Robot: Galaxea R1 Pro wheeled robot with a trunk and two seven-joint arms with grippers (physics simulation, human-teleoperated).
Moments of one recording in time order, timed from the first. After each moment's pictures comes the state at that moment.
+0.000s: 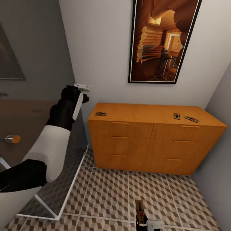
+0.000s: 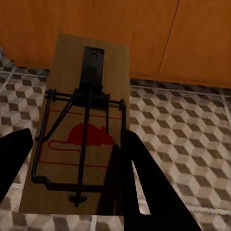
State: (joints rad) left arm -1.33 -0.12 -0.08 -1.00 -0.10 1.01 0.30; right arm -0.36 0.13 0.12 -0.02 0.11 -0.85 -0.25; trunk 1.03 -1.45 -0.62
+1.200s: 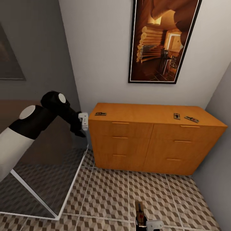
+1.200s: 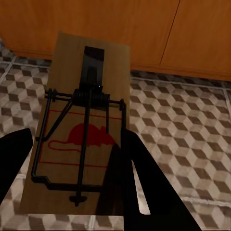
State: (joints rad) left arm -1.34 0.35 -0.67 -1.24 -0.64 0.65 -1.56; right arm -0.36 0.13 0.12 -0.02 0.11 -0.81 -0.25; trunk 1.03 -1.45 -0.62
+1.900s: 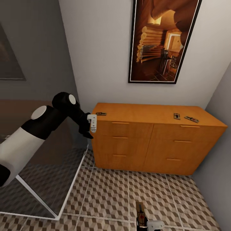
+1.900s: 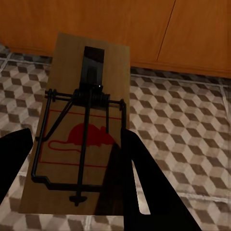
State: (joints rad) left arm -1.34 0.26 -0.69 -1.23 -0.66 0.63 -1.56; right arm -0.36 0.13 0.12 -0.02 0.11 -0.80 -0.25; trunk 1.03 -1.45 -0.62
